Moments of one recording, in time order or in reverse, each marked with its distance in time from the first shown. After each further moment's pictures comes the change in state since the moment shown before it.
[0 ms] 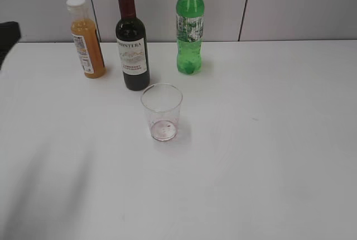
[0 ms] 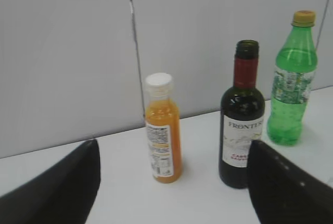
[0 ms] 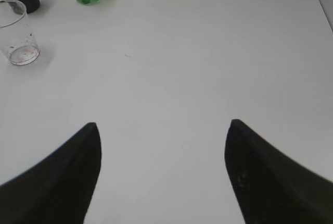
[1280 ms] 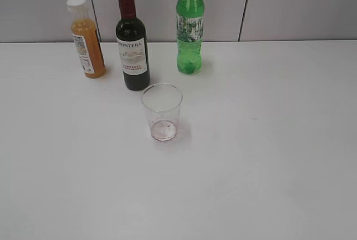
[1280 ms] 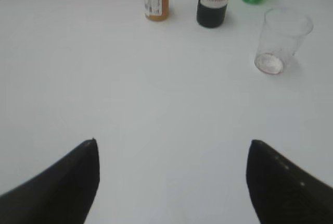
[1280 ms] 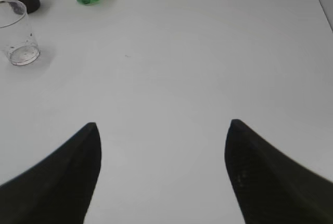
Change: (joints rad) left arm 0.141 -0.923 -0.079 -0.116 1.405 0.020; right arm 0.000 0.000 0.000 -0.001 -0.001 0.000
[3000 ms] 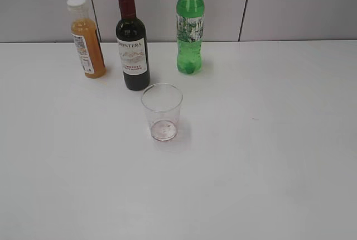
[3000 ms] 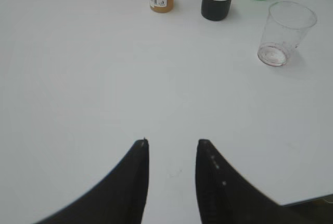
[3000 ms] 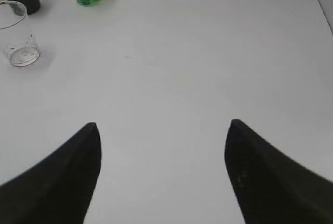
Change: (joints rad) left arm 0.000 -0.076 0.009 0.018 0.056 -0.042; right arm 0.000 0.000 0.000 0.000 -0.002 0.001
